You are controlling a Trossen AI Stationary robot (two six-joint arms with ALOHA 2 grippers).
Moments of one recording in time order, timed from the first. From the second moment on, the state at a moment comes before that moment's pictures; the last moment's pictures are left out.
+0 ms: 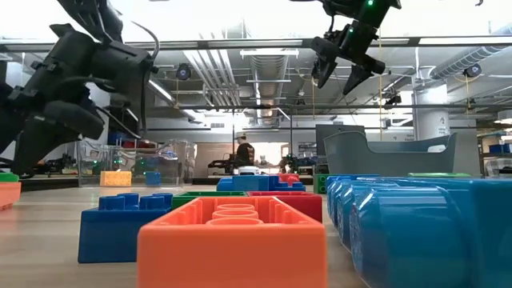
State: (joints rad) left arm 0.05 1.39 0.71 -1.21 0.19 -1.22; right arm -0.55 1.43 1.35 -0.80 0.28 0.44
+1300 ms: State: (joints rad) left arm 0.03 1.39 0.76 -0.91 0.24 -1.30; right arm -0.55 1.43 1.35 -0.79 0.28 0.39
